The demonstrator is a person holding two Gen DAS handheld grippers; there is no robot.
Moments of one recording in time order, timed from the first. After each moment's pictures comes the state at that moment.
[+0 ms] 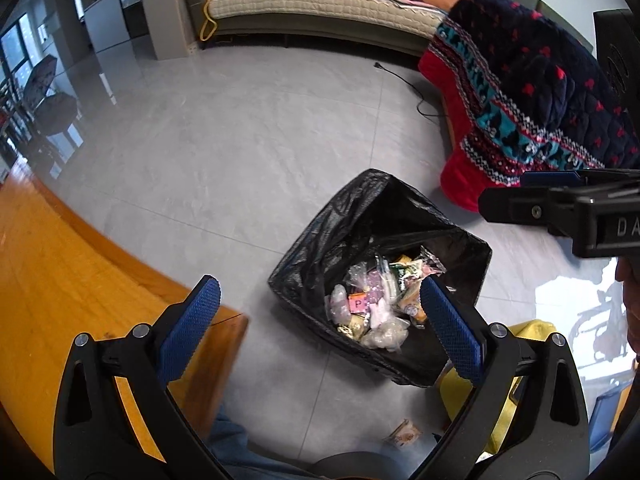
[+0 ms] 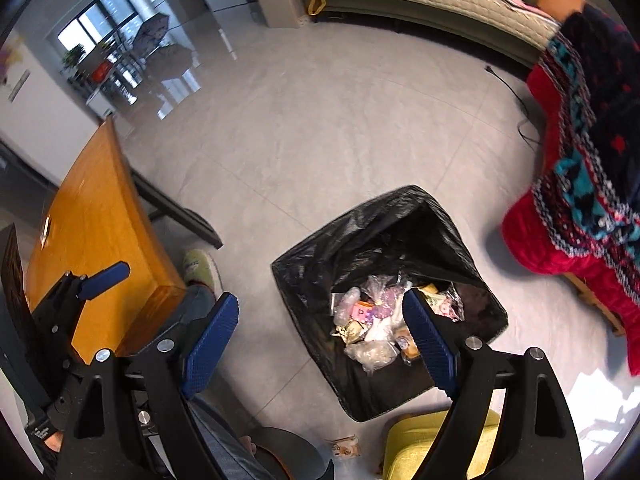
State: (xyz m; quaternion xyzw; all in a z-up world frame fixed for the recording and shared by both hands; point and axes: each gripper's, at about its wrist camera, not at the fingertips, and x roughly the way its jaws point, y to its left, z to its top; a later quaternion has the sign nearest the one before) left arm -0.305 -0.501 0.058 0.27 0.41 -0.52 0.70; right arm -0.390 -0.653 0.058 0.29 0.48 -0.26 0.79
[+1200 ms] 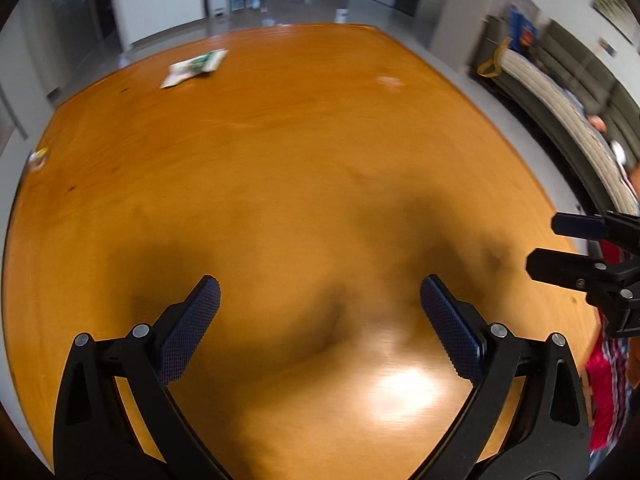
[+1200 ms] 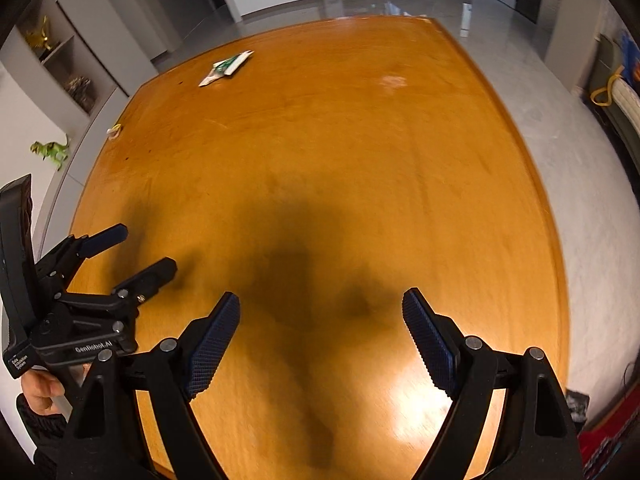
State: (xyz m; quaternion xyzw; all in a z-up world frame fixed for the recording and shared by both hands) left arm -0.035 -0.129 0.055 0.05 0.50 -0.18 0.85; right arm -0.017 -0.333 0.059 0.06 0.56 0.08 0.82
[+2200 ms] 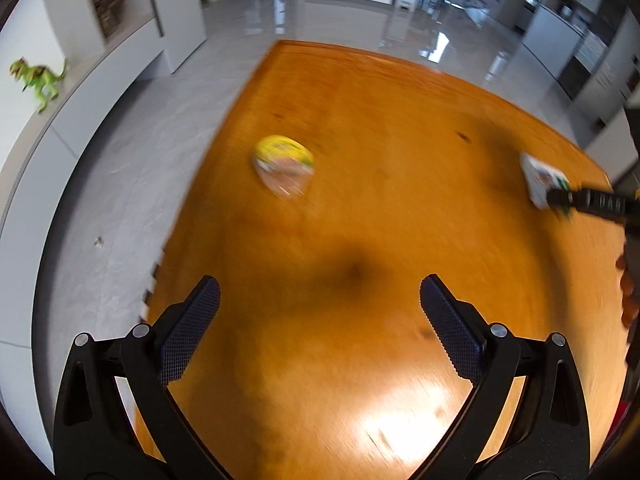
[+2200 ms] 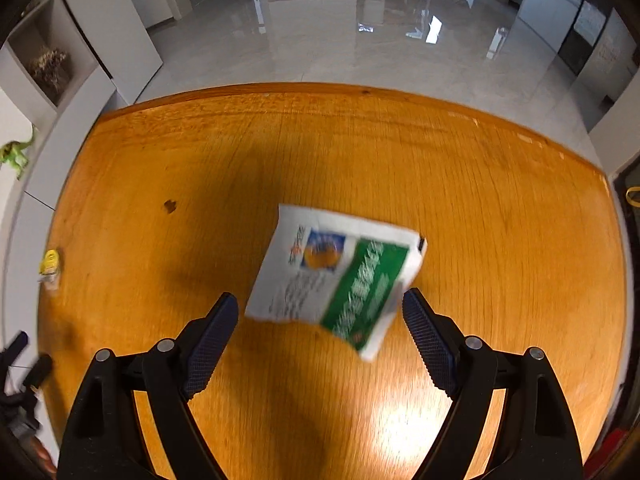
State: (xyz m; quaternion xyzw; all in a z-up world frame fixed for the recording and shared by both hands) left arm 0.155 0.156 0.052 -0.09 0.53 0.06 0.84; right arm 0.324 -0.119 0.024 -0.04 0.57 0.07 0.82
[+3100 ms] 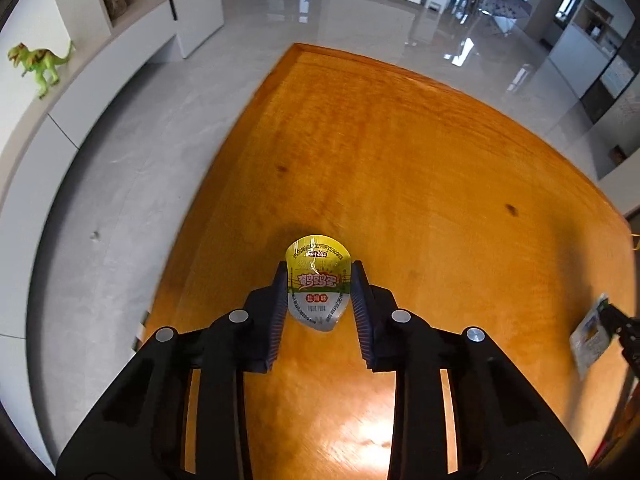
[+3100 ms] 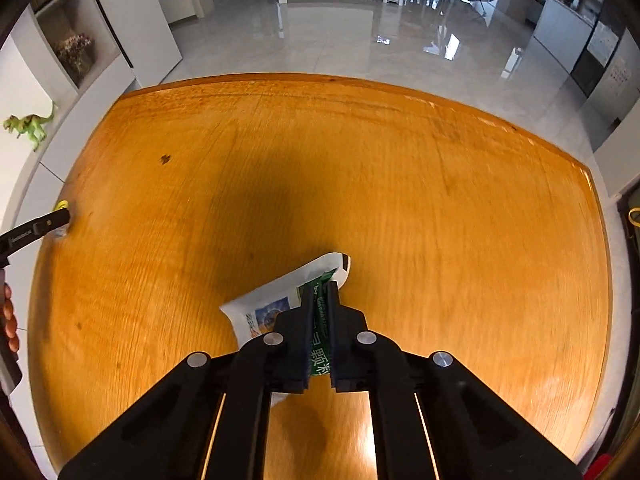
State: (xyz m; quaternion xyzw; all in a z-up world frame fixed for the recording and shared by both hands) left arm 0.218 0.165 0.042 -0.12 0.54 0.08 0.83; right arm 0.259 -0.199 0.042 -0.04 0.56 0.11 0.82
